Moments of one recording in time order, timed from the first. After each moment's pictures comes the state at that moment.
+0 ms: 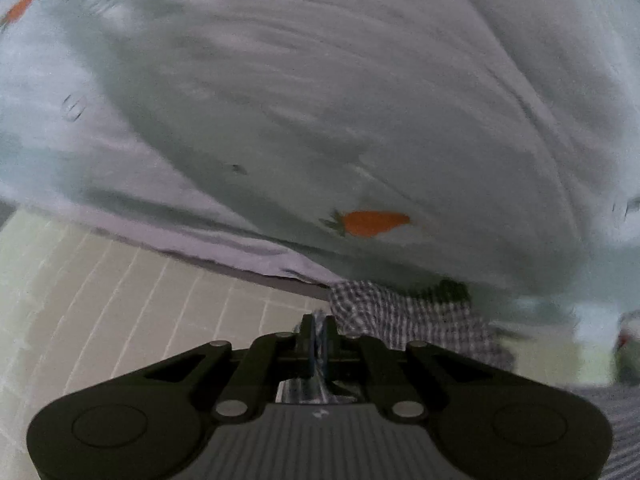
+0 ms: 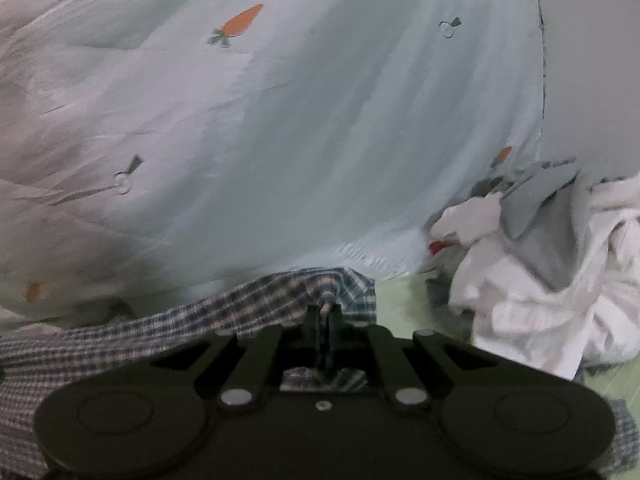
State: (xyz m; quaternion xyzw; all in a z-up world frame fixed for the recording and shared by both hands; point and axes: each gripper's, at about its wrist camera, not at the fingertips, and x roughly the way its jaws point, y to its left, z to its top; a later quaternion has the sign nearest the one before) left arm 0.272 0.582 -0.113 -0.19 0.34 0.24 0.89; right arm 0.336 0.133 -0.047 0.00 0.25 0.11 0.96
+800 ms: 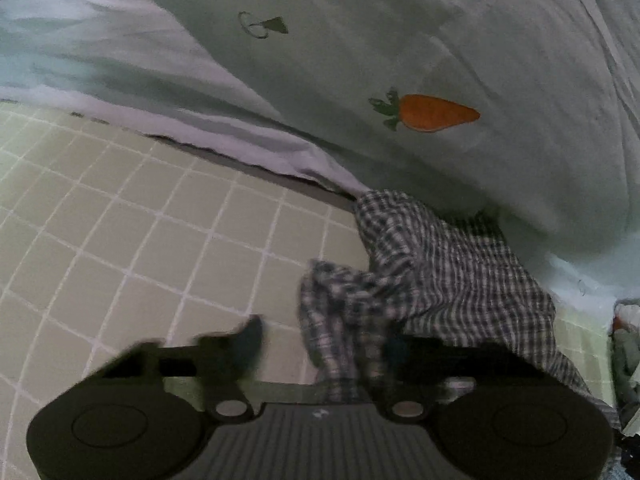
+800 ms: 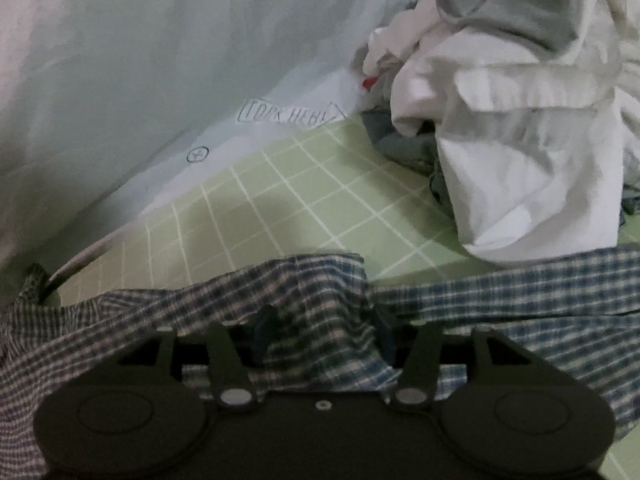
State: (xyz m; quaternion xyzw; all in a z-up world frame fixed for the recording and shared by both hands) left arm 0.261 0.617 -0.194 -0.29 0.37 0.19 0.86; right arm 0.390 0.091 -0.174 0.10 0.40 0.05 0.91
